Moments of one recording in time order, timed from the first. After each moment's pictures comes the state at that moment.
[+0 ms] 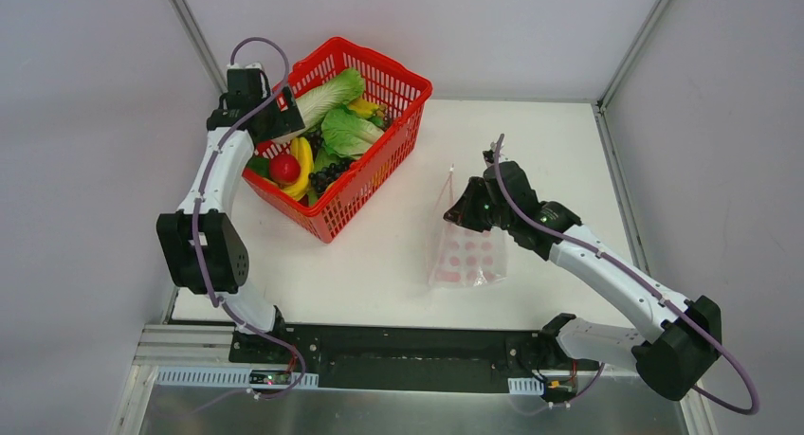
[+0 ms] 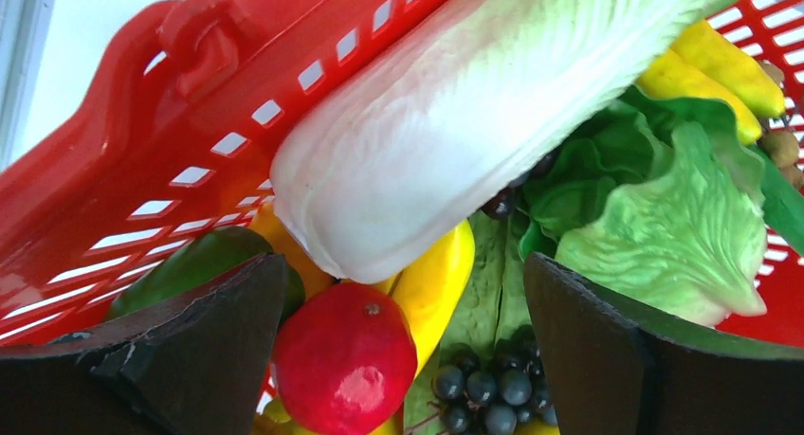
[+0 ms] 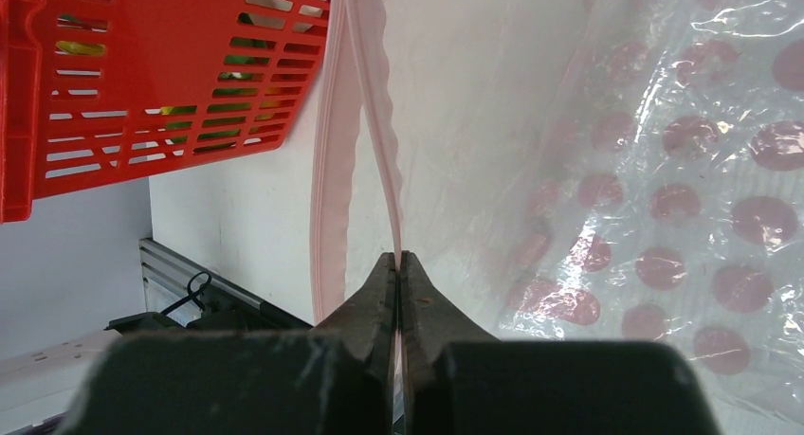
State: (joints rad) left arm 0.03 1.65 1.56 -0.59 -0.02 -0.28; right arm 0.69 1.14 0.95 -0.49 -0.03 0.82
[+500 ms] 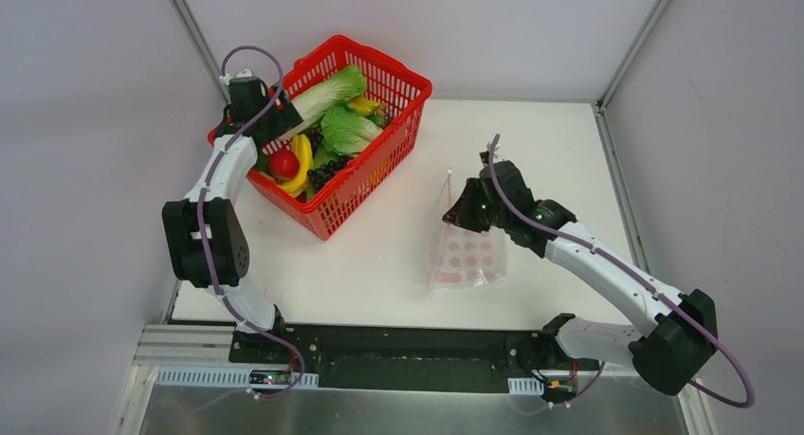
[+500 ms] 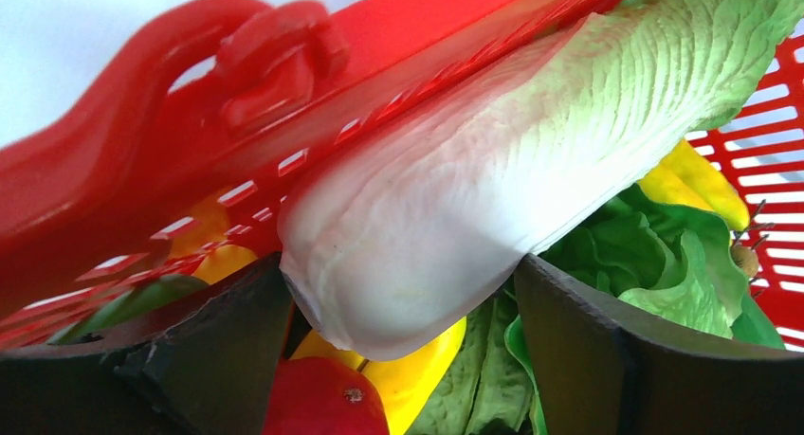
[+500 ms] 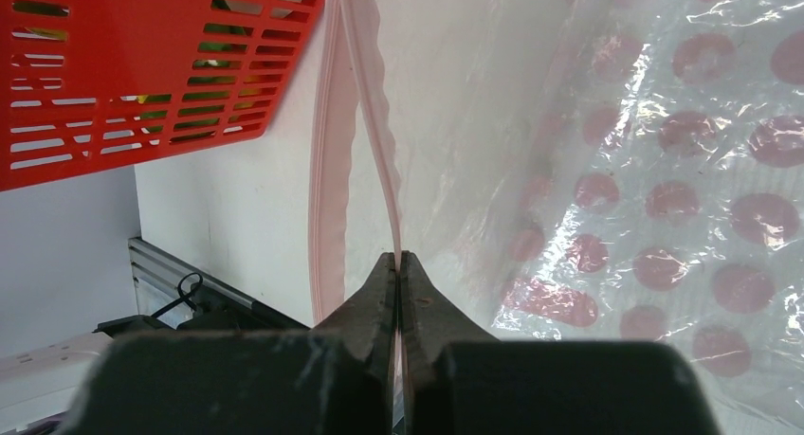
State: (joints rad) left arm 0.06 1.70 1.42 -0.31 -0.04 -0.47; right arm 0.69 1.17 0.95 -0.49 -0.04 0.82
